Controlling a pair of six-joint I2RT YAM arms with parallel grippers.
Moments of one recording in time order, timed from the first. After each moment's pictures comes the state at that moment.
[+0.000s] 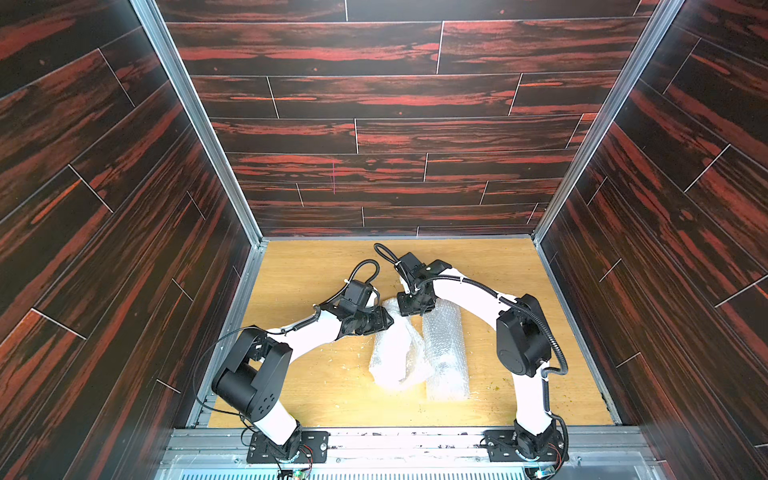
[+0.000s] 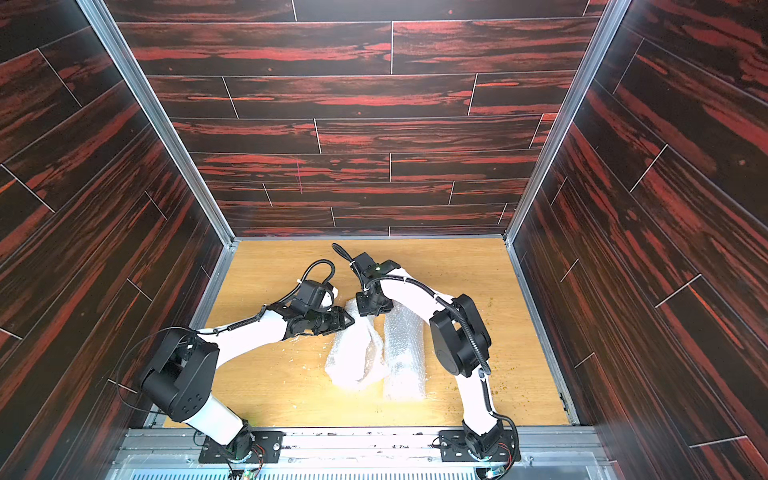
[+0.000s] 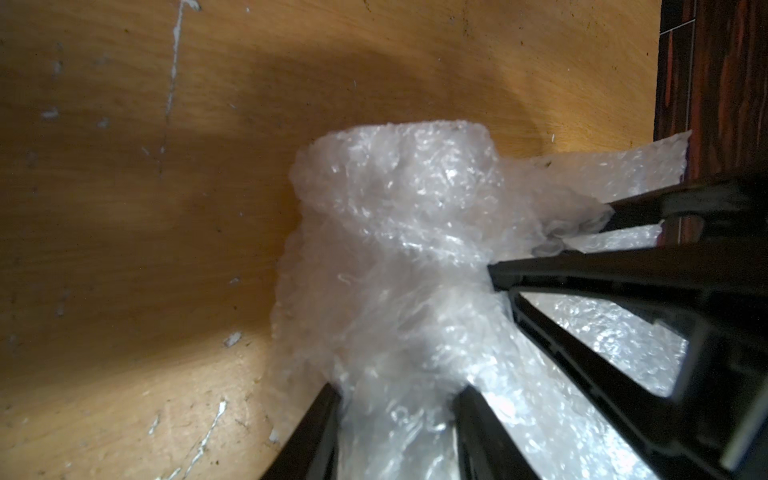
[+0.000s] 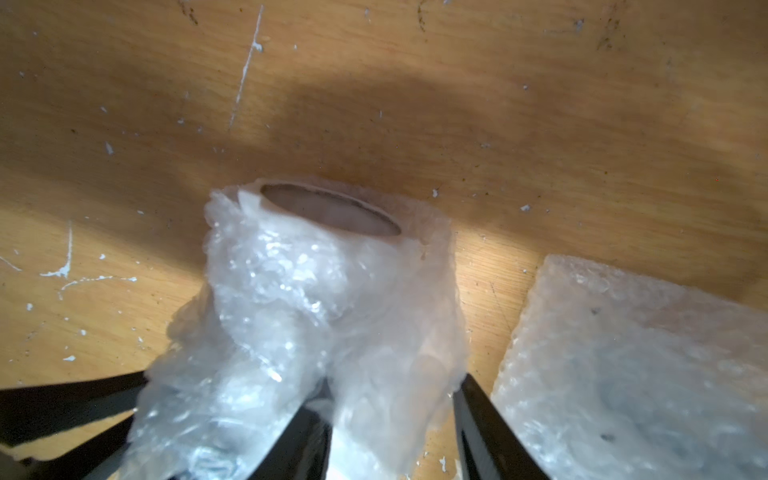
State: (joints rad) left arm -0.52 1.64 0.92 -0.21 0.35 -0.68; right arm 0.72 2.06 1.71 -0.96 -0.04 0.43
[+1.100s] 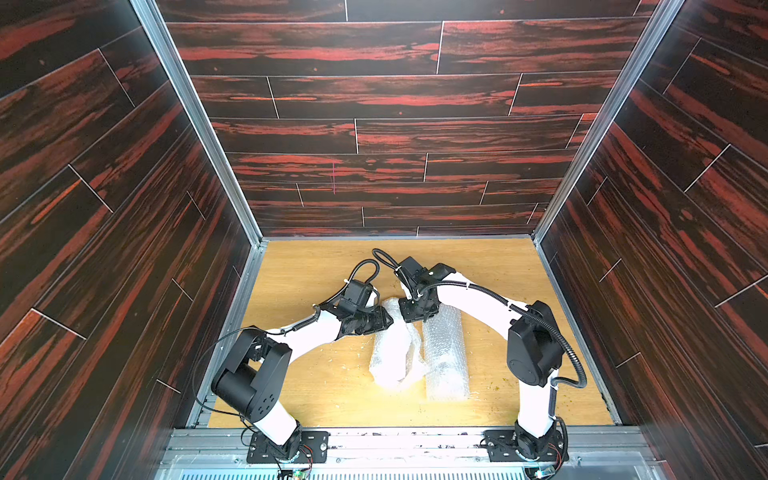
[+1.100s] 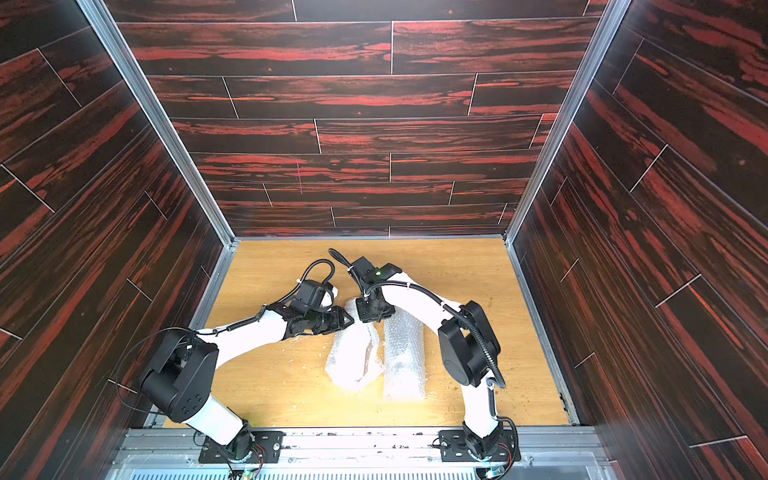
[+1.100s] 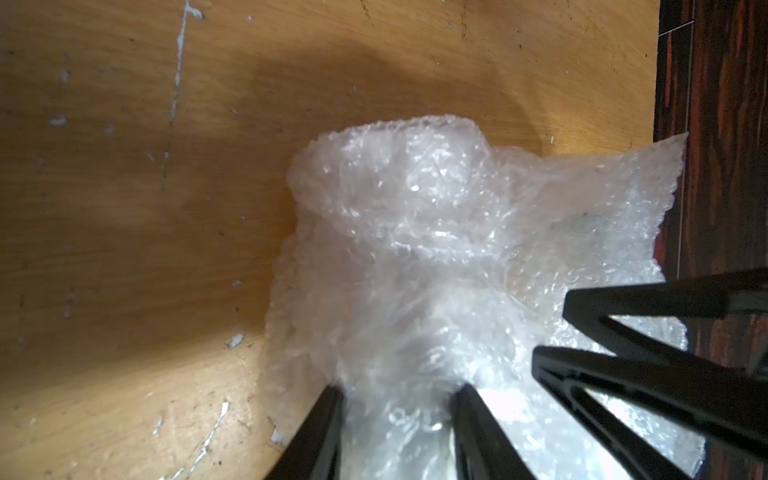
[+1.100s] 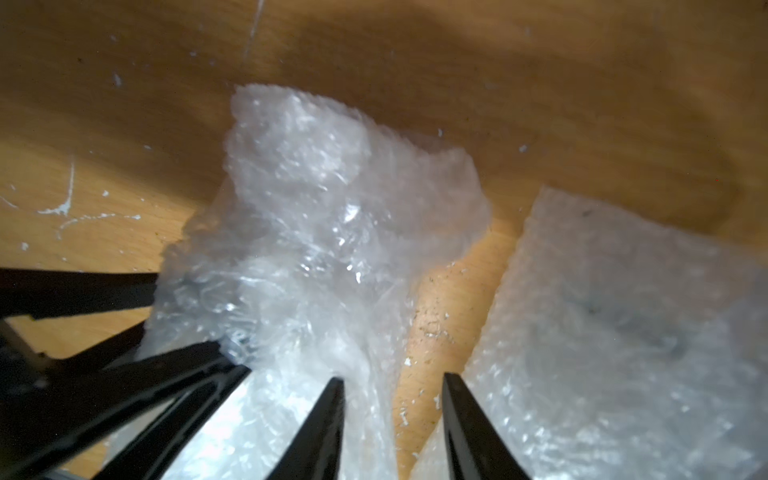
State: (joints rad) left arm -0.52 1.63 0.92 -0.21 0.35 -0.68; right arm 0.76 1.98 1.67 -1.01 0.00 0.42
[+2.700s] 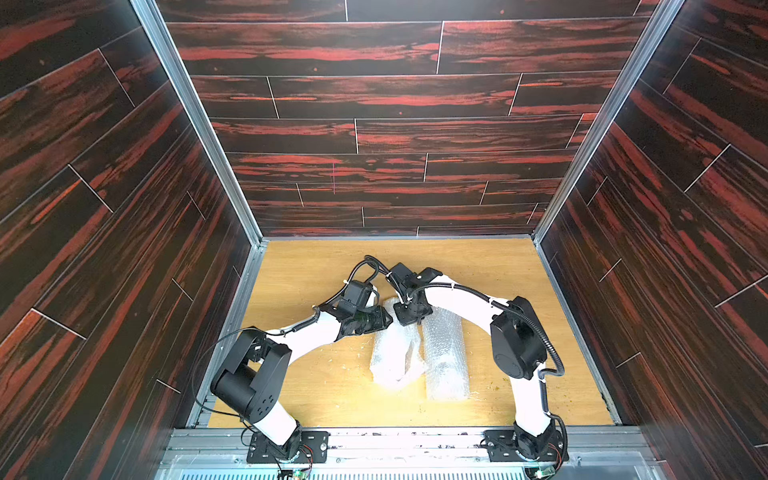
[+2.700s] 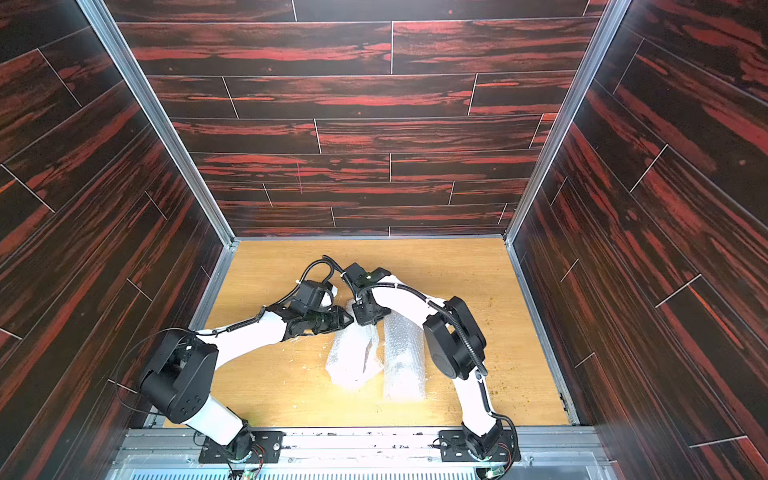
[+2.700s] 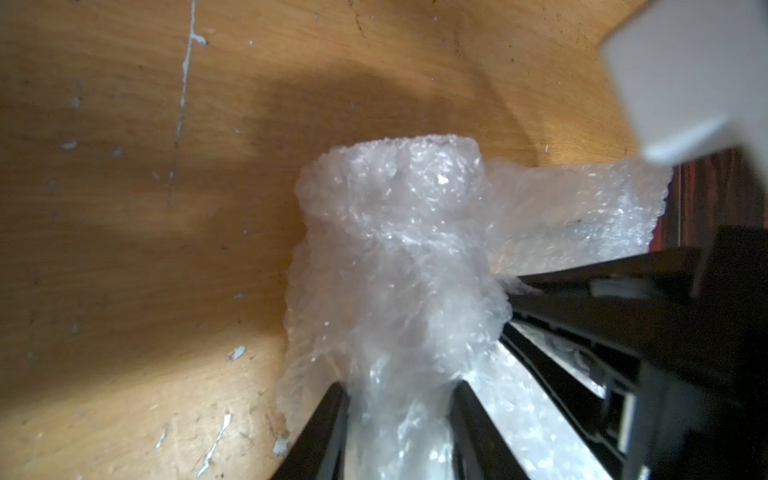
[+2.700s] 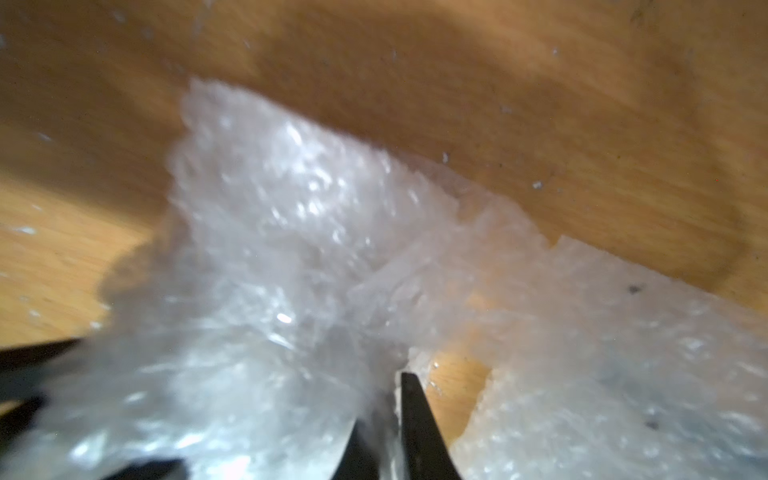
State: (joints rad) left arm -0.52 1.64 0.90 -0.16 0.33 -0.67; right arm 0.78 2.06 1.65 -0.97 0.07 0.36
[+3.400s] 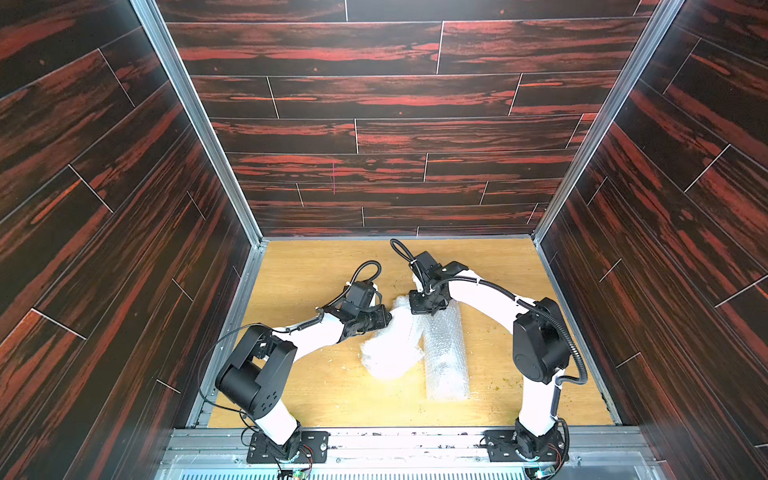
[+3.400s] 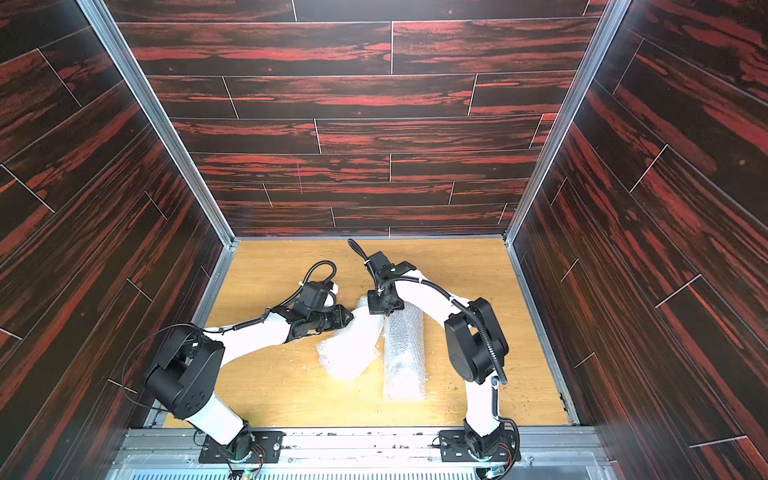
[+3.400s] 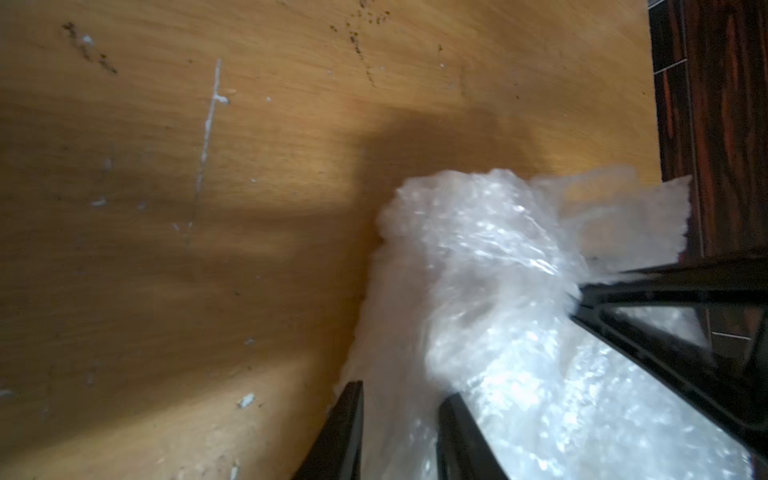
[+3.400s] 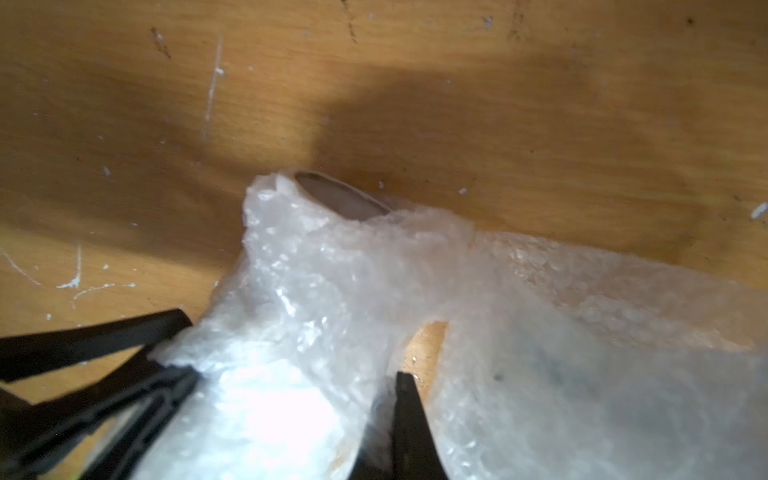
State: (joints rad) left arm -0.53 1.67 0.88 -0.09 0.22 -0.67; right arm 0.64 1.94 1.55 -0.88 -0.04 0.46
